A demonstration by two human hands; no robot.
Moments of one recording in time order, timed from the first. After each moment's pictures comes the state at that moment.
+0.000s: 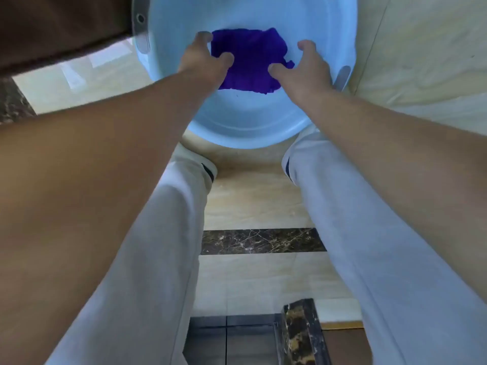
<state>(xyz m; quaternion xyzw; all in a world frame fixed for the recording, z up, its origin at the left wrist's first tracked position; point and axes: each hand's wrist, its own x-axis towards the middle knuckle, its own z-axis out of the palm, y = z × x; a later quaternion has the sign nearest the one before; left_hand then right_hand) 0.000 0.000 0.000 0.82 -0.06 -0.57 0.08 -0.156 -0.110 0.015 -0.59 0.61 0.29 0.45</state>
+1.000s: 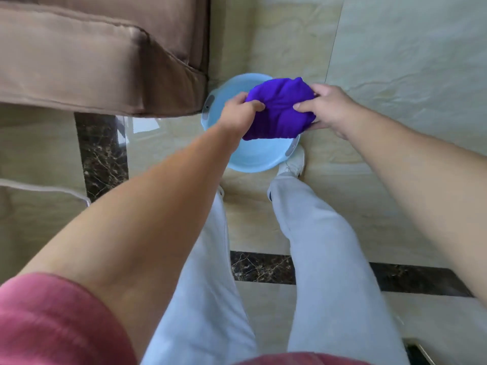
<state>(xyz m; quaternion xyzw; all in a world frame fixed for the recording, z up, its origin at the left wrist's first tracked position) -0.001 -0.048 0.331 0.73 0.08 -0.57 0.37 -0.123 -0.199 0.342 -0.54 0.55 0.22 0.60</state>
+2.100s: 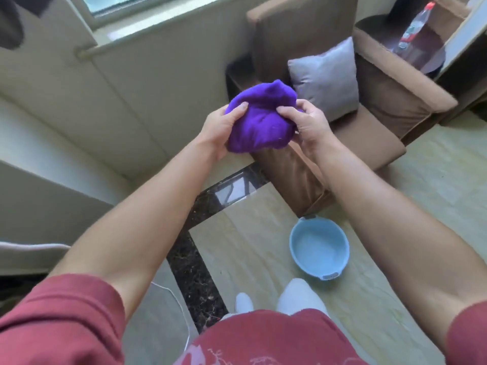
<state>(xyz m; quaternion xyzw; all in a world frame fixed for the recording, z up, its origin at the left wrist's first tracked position) -0.001 0.391 0.859 0.58 0.17 -0.09 0.79 0.016 0.196 0.860 -0.63 0.09 0.13 0.76</state>
